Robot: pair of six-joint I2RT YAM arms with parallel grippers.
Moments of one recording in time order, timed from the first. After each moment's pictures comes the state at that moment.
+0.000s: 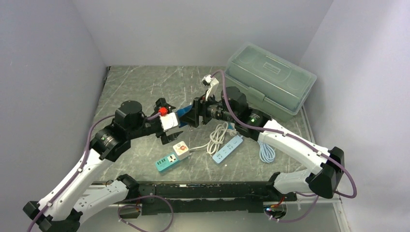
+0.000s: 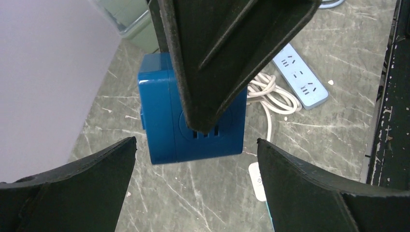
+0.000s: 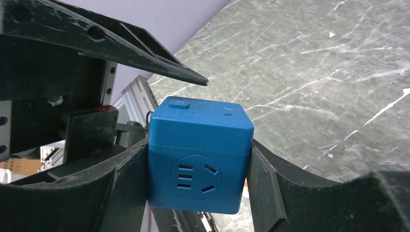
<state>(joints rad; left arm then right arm) -0.63 0.82 1.02 -0.52 0.41 0.58 0.88 1.29 1.20 -0.14 -0.27 0.46</state>
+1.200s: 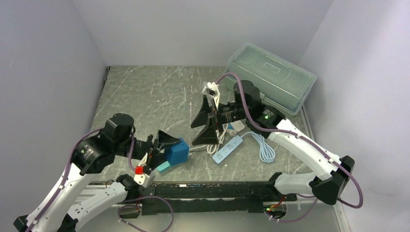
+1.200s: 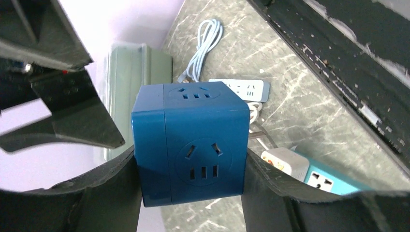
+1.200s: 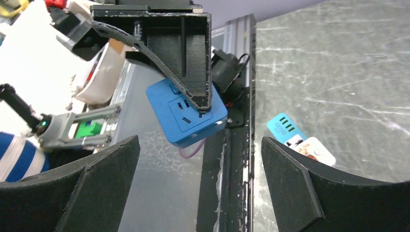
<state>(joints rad) -0.66 0.71 1.10 -0.99 0.88 1.45 0.79 1.22 1.27 -0.28 -0.92 0.27</state>
